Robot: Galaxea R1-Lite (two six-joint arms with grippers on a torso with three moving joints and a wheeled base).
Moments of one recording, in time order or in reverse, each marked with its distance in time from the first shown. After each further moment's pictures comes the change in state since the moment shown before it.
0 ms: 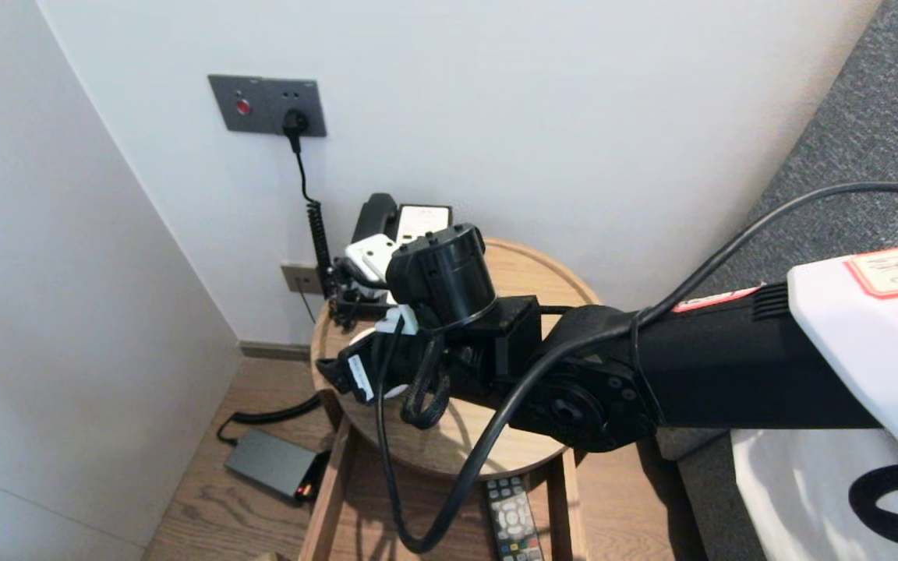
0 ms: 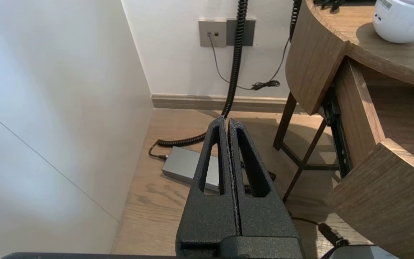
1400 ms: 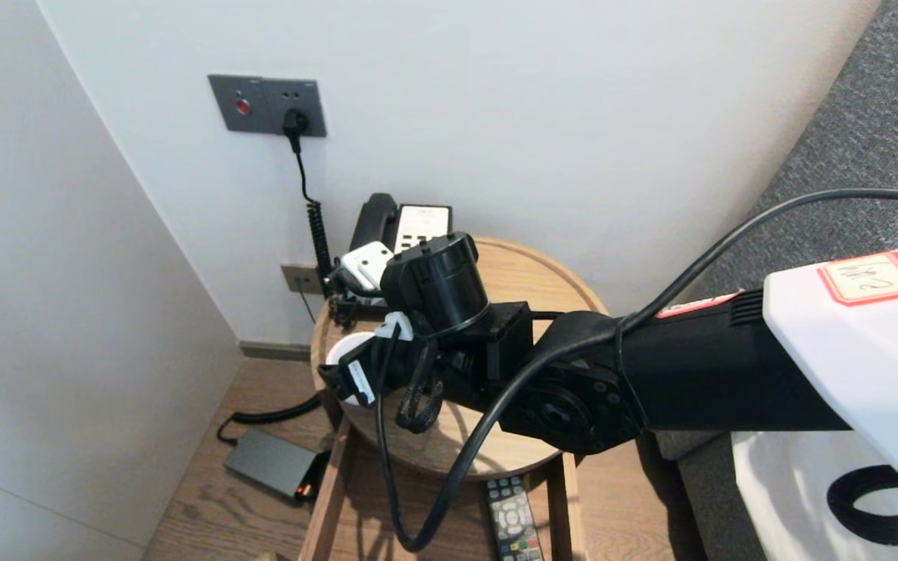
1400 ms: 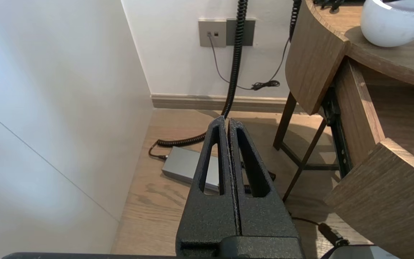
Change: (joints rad) left arm 0.000 0.000 0.000 0.000 0.000 0.000; right arm 0.000 0.021 -0.007 -0.003 -0.042 -0.036
